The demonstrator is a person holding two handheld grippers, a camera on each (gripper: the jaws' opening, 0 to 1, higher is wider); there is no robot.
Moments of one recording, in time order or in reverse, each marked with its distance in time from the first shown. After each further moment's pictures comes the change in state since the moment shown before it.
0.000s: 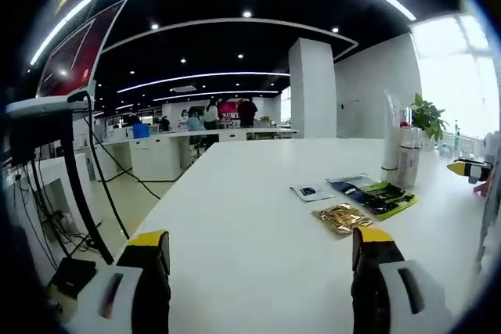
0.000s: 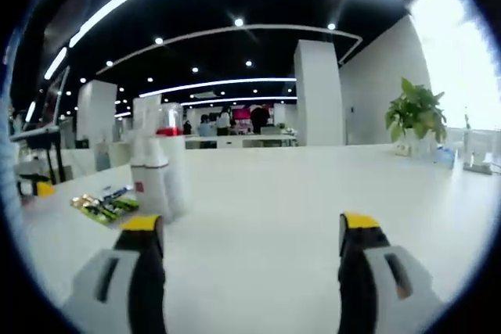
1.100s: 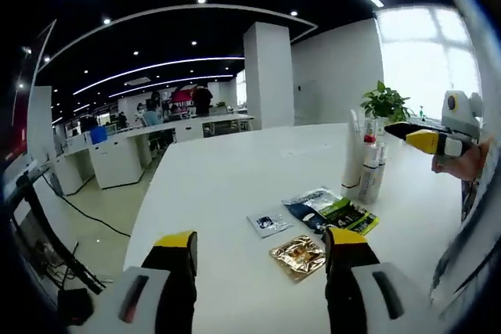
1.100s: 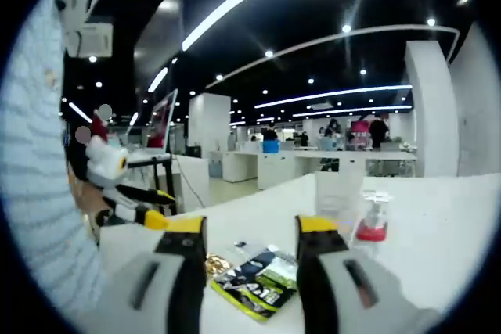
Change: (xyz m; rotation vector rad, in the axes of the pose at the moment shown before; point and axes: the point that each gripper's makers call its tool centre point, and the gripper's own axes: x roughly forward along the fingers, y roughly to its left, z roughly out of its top) left arm 0.008 -0.045 0.066 0.110 0.111 -0.207; right arm 0.013 0.208 0.104 -0.026 -0.066 0.651
